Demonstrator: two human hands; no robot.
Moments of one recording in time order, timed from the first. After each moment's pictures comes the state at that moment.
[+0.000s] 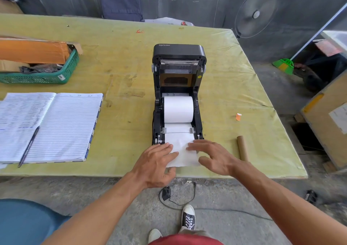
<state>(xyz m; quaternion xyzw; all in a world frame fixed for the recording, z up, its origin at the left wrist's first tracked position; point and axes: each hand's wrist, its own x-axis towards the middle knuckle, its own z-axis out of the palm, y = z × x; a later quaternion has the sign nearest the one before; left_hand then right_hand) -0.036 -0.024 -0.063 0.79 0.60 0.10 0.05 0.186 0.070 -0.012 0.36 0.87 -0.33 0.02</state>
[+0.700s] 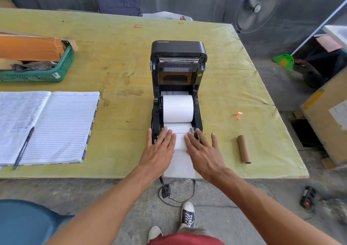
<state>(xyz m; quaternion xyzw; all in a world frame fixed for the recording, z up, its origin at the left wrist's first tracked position) -0.021 0.010 -0.061 0.74 0.67 -0.08 0.03 0.155 0.065 -0.066 0.41 0.91 -0.03 0.03</state>
